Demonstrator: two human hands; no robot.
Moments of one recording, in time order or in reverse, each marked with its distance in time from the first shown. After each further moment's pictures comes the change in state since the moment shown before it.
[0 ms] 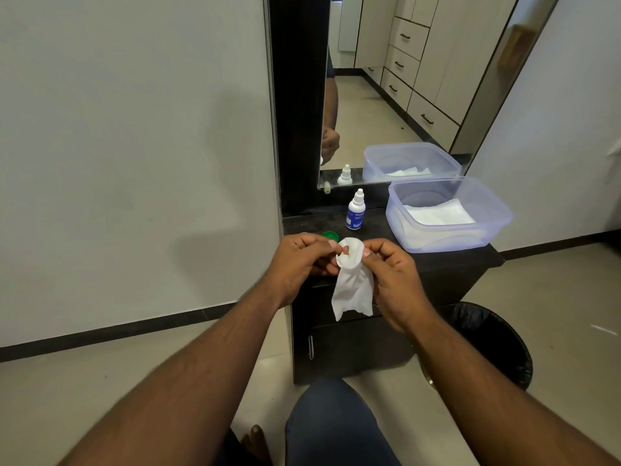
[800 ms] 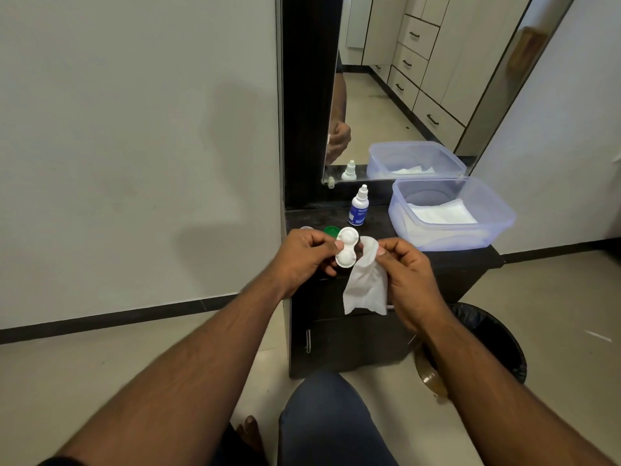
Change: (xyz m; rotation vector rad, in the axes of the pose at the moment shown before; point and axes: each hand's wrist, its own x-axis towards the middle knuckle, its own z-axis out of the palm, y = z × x) left_hand 0.004 -0.005 0.001 0.123 0.009 -0.043; right_hand -0.007 -0.007 -0.016 -0.117 0.053 -0.021
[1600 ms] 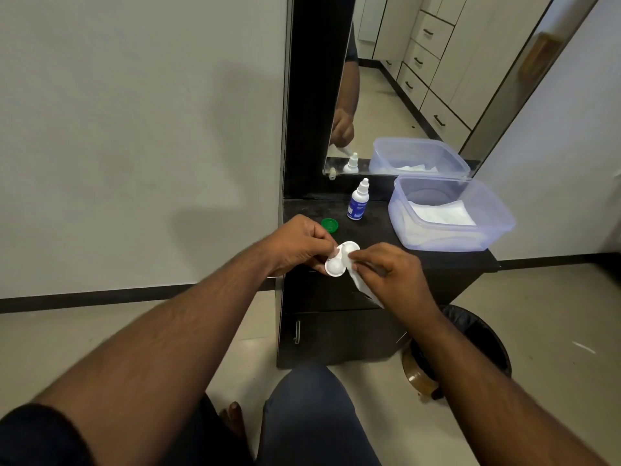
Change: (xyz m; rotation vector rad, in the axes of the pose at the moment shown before) left_hand 0.011 0.012 -0.009 0.168 -0.198 -0.119; right_hand 0.006 0.002 -0.011 -0.864 -0.200 -0.639
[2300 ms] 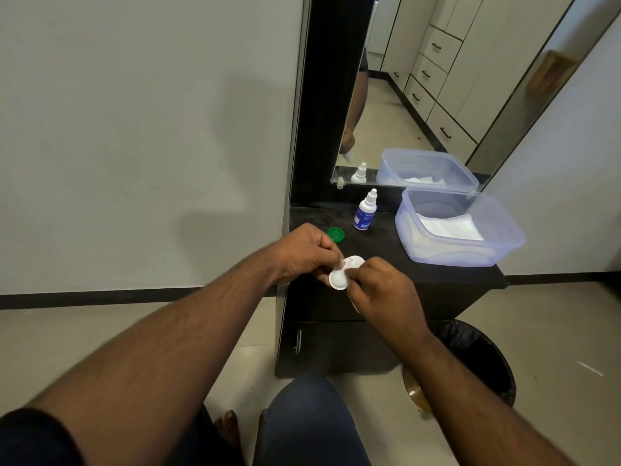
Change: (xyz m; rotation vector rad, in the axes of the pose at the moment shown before) left_hand 0.000 -0.001 -0.003 0.013 -0.041 0.021; right_hand -0.003 -0.020 0.019 -0.191 -0.014 0.042
